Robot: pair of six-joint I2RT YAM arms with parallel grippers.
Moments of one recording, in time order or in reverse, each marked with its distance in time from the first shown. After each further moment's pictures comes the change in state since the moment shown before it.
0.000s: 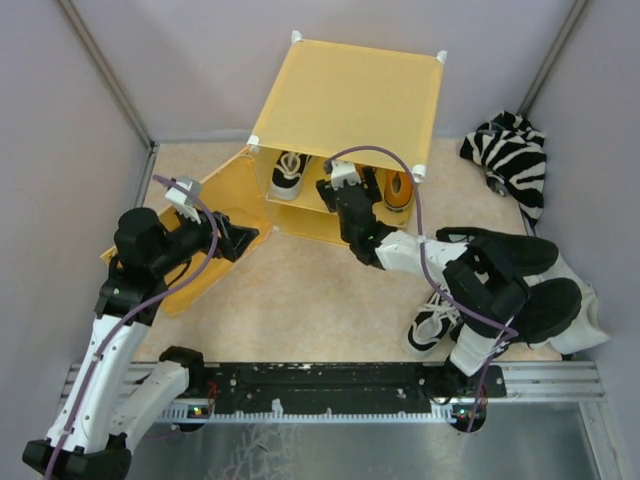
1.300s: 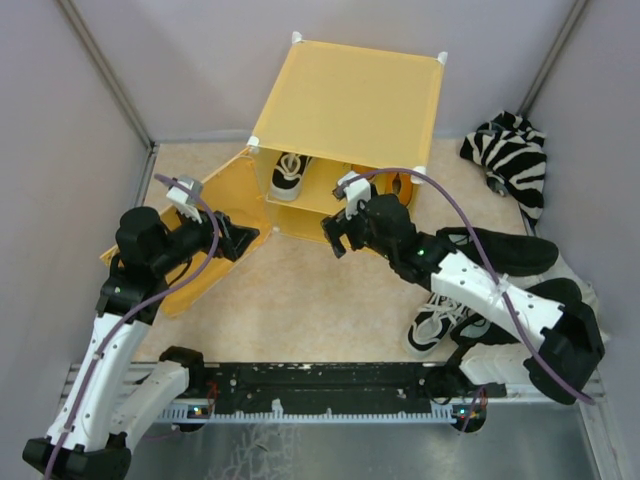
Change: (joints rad) left arm 0.000 0.009 0.000 0.001 -0.001 0.000; right arm 0.044 -0.448 -0.053 -0.619 -0.577 0.097
